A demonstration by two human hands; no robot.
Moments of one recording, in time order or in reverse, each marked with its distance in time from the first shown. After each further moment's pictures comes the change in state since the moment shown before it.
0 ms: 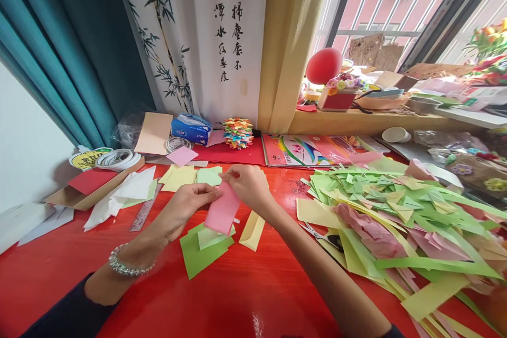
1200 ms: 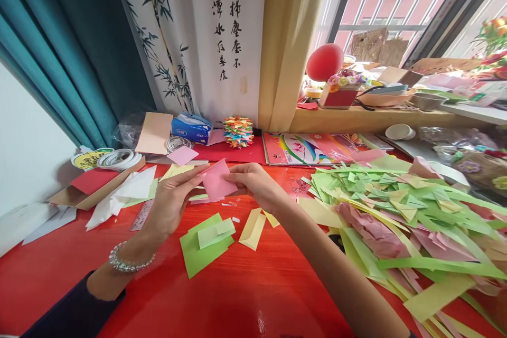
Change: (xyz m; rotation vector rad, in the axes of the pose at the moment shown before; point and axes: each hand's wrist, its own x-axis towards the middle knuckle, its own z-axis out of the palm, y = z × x) left_hand 0.005 -0.001 -0.007 -0.116 0.243 0.321; right_hand -0.005 -0.005 -0.013 0.968 -0.396 0.388
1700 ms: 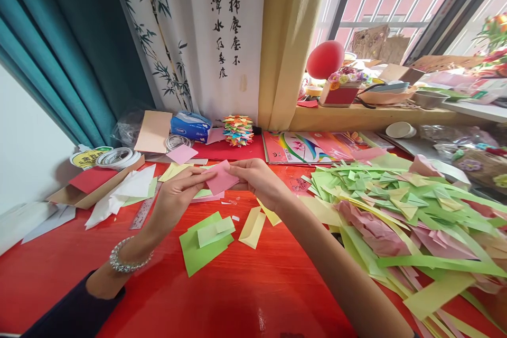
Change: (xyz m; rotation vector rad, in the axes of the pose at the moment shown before) left_hand -0.002 0.001 -0.006 0.459 -0.148 0.294; right_hand -0.008 -0.009 0.000 -0.011 -0.019 -0.081
